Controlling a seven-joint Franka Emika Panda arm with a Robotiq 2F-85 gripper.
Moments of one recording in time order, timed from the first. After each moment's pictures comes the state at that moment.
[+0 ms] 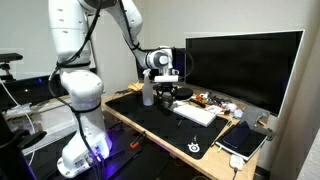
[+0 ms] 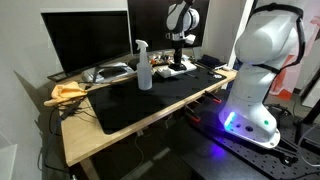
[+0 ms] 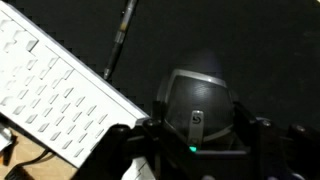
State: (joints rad) arm -0.13 0.05 -0.10 -2.48 -0.18 2.47 -0.61
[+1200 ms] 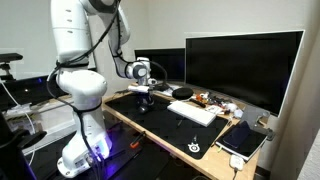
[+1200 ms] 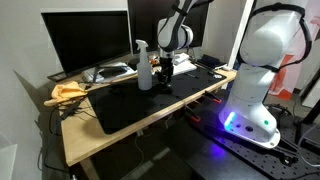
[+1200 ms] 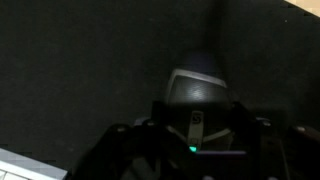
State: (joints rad) arm 0.04 0.07 0.05 -2.70 0.02 2.73 -0.19
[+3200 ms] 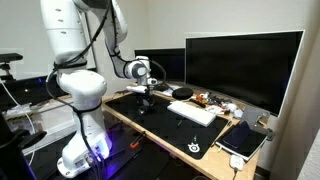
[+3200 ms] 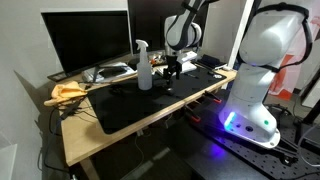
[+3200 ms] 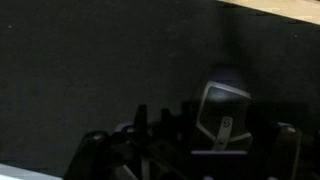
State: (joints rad) arm 0.02 -0.04 0.00 -2.79 -0.06 2.72 -0.03
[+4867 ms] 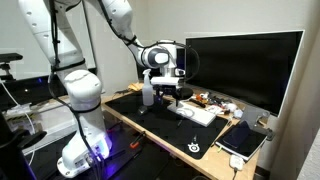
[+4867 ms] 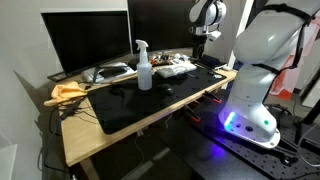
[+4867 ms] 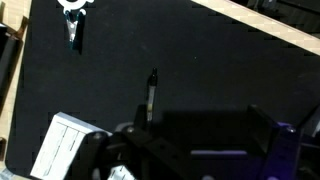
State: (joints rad) arm -0.20 -0.22 -0.31 -2.68 -0.20 2.47 -0.61
